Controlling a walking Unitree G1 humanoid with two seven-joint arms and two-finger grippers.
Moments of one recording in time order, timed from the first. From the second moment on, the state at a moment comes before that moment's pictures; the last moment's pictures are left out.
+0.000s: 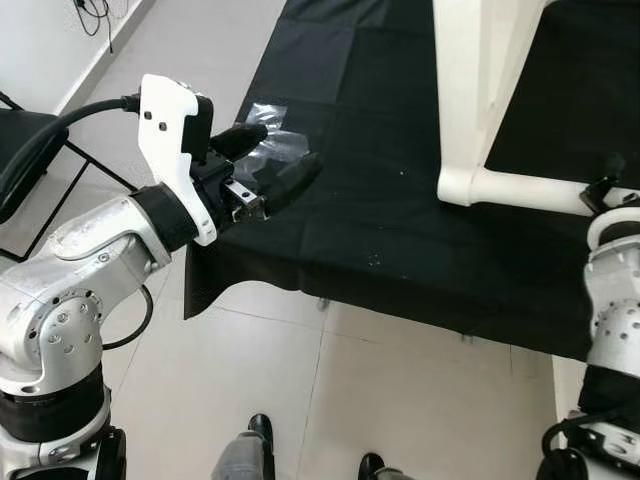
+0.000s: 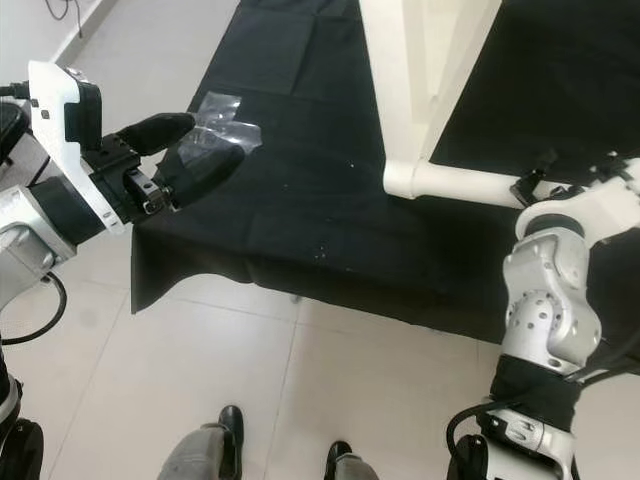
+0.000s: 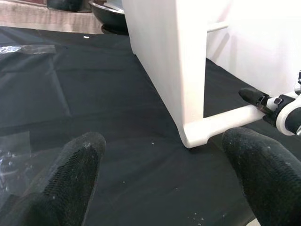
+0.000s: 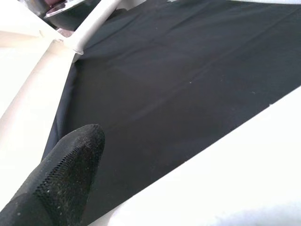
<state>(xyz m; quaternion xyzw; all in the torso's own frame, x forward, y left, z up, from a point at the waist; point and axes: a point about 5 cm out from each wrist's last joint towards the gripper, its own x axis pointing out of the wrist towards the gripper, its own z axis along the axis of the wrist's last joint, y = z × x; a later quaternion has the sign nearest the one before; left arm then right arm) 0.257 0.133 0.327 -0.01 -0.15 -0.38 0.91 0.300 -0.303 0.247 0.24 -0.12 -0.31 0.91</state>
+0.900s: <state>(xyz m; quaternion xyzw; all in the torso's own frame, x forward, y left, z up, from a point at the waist) 0.256 0.127 0.329 -0.02 -0.14 -0.39 0.91 0.281 -0.289 0.190 0.47 -0.09 -0.33 0.81</state>
